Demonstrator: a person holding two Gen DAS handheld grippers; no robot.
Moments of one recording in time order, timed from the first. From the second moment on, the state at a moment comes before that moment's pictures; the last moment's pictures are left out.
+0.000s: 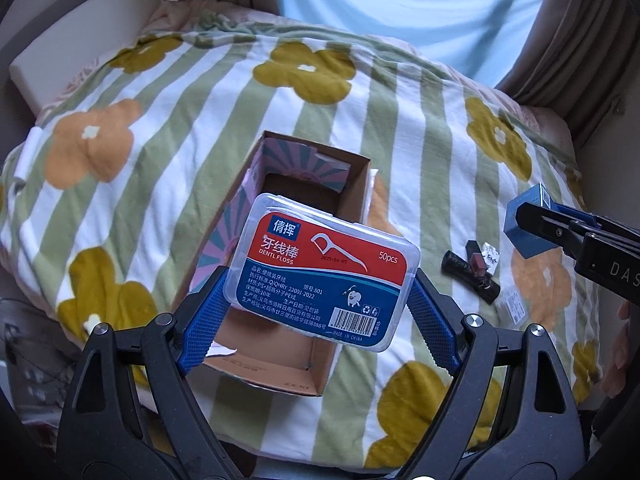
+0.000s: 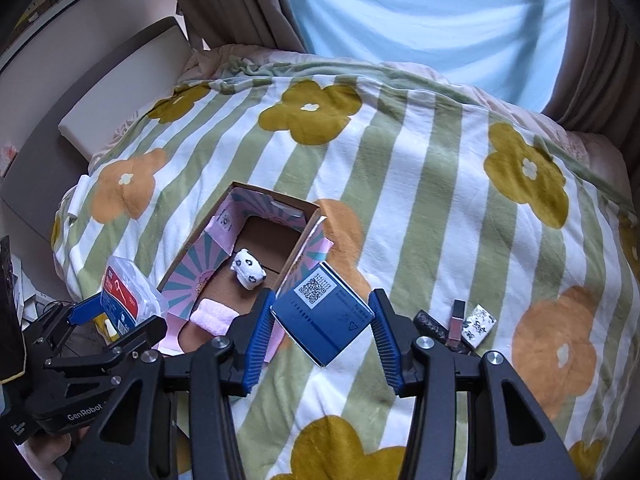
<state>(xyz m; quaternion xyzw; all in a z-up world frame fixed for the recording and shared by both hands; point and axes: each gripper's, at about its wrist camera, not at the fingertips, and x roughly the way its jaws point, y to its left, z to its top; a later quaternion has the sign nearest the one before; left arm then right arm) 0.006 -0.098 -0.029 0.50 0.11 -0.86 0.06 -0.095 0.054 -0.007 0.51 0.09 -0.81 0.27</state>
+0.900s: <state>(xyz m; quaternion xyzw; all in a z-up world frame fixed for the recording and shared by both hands) -0.075 -0.159 -0.191 0.60 0.12 -0.79 0.03 -0.198 -0.122 -0.178 0.59 0.14 -0.73 0.31</state>
